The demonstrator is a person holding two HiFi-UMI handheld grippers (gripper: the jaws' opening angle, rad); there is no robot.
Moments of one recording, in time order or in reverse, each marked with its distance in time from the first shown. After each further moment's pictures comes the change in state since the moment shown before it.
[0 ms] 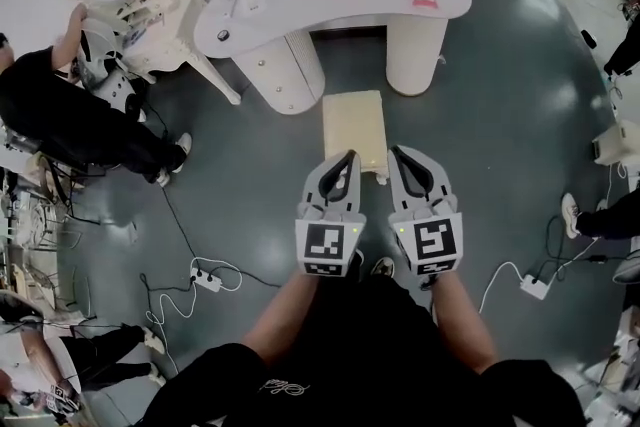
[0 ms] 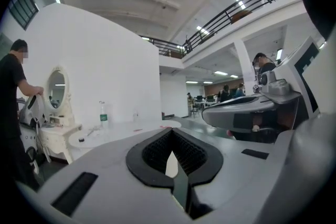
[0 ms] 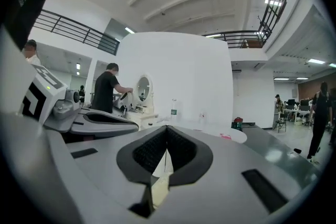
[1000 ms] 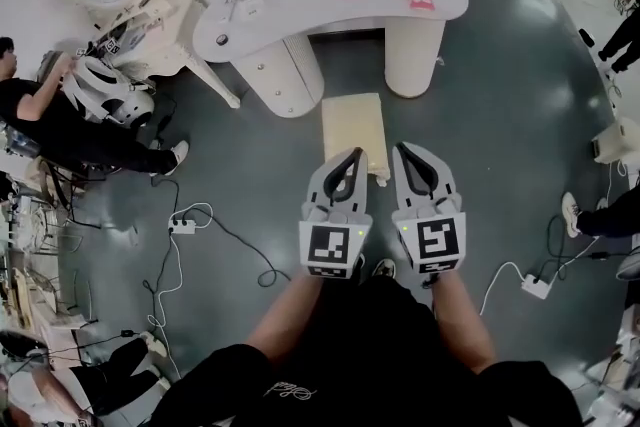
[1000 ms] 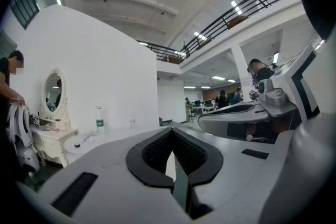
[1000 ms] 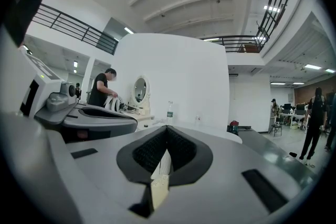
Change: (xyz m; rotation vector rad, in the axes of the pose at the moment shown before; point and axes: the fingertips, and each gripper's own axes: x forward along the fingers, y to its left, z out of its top) left arm 0.003 -0.014 0.023 0.006 -0.062 -0.025; right arm -0.006 -0.014 0.009 -0.029 -0.027 -0.045
